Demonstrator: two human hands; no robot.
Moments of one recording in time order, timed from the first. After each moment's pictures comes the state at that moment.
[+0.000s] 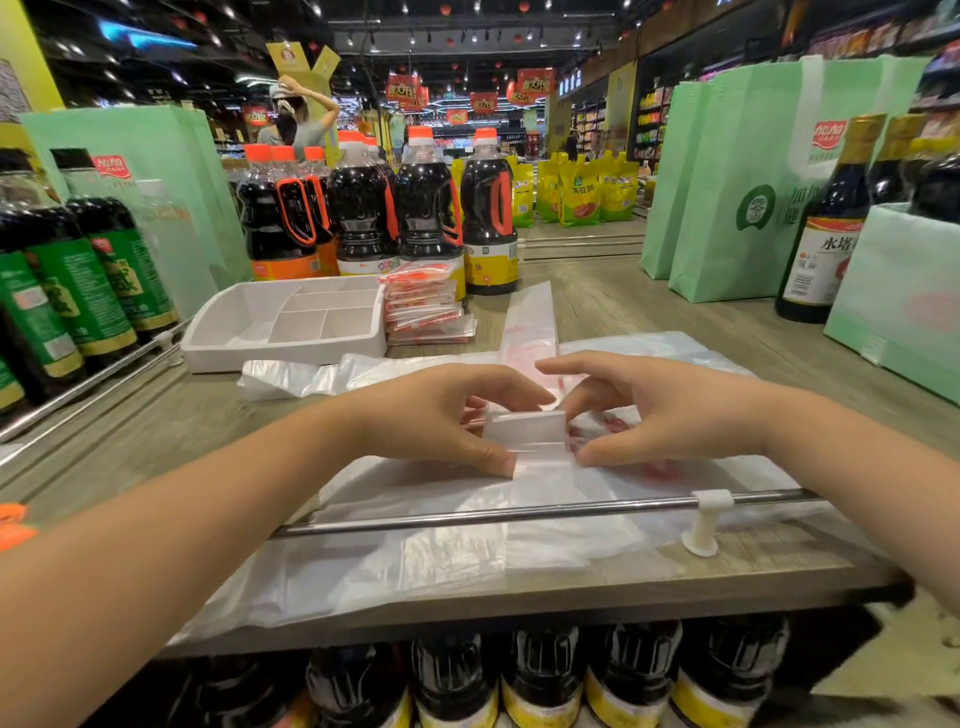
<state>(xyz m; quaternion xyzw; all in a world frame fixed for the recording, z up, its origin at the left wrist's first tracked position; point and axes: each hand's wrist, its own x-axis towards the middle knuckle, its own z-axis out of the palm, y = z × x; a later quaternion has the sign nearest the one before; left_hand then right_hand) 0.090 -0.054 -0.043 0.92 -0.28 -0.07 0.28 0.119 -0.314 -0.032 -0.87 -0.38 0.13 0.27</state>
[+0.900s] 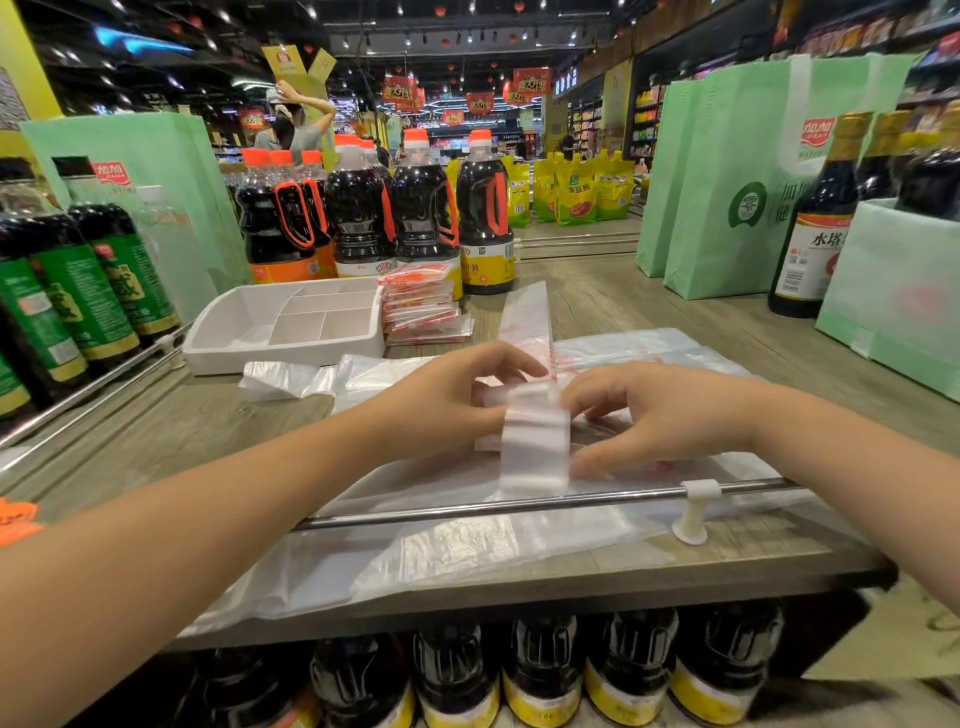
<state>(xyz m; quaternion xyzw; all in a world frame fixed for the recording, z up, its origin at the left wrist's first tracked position) 0.088 -0.071 -0.054 0.87 -0.24 0.04 0.42 0.114 -0.314 -0.033 -0.88 -0.39 0.12 0.25</state>
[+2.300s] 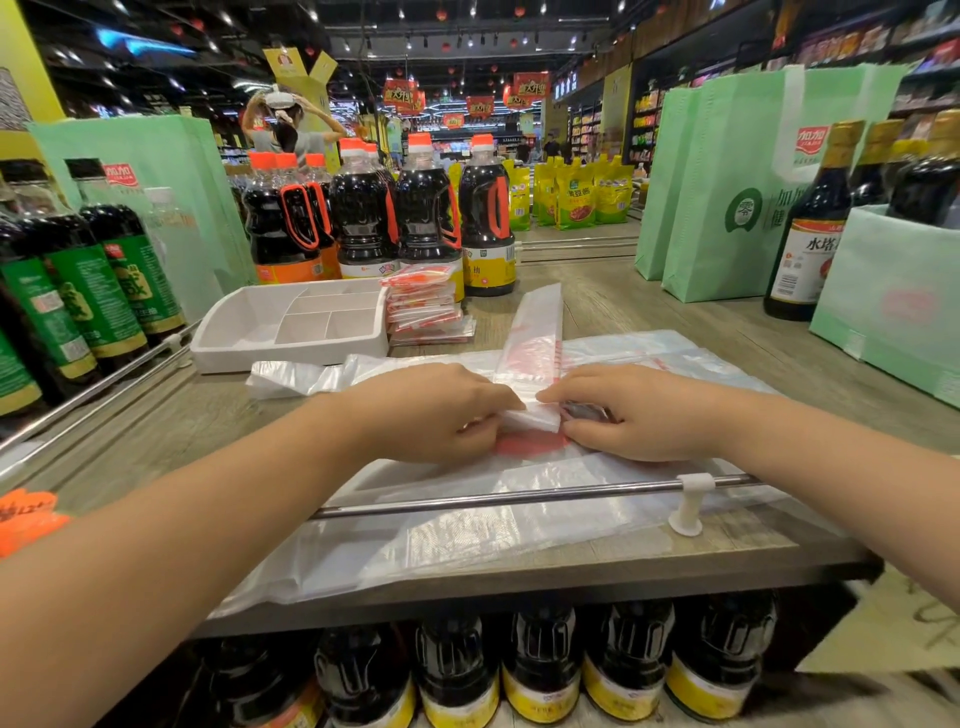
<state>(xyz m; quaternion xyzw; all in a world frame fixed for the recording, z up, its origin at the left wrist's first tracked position) 0.087 -0.053 -0.046 0.92 -0.36 0.11 -0.05 0.127 -0.306 -0.047 -0.91 -0.41 -0.01 0.08</state>
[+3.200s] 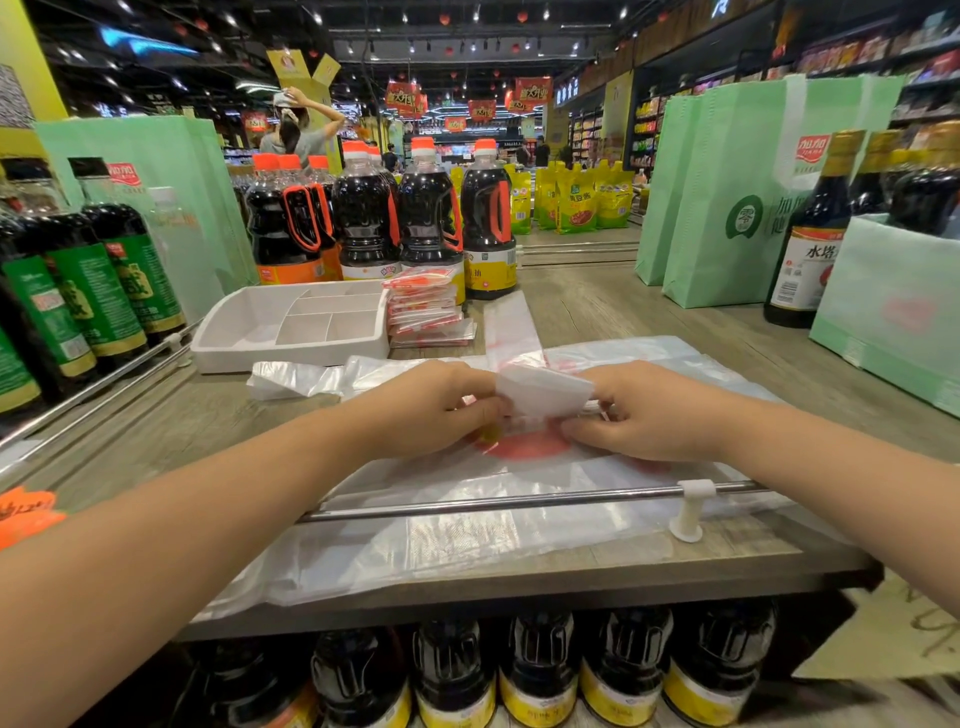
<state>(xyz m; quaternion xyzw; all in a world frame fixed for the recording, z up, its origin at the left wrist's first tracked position) 0.088 -0.049 -0.050 0.94 -0.28 0.08 0.19 0.128 -0.308 -0.049 -0.90 -0.40 -0.01 0.16</state>
